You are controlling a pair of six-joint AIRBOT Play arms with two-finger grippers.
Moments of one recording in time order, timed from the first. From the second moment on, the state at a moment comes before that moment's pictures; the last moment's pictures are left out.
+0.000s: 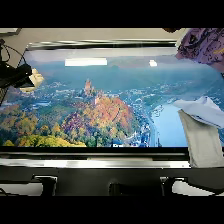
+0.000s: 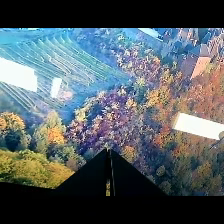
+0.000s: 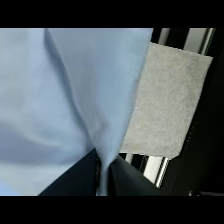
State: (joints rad) left arm 0.10 -1.57 2.01 1.39 -1.75 -1.84; right arm -0.54 -1.44 1.74 -1.81 1.83 2.33
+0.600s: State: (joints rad) left arm 0.10 -1.57 2.01 1.39 -1.75 -1.84; right arm -0.54 -1.19 1.14 -1.88 1.68 2.32
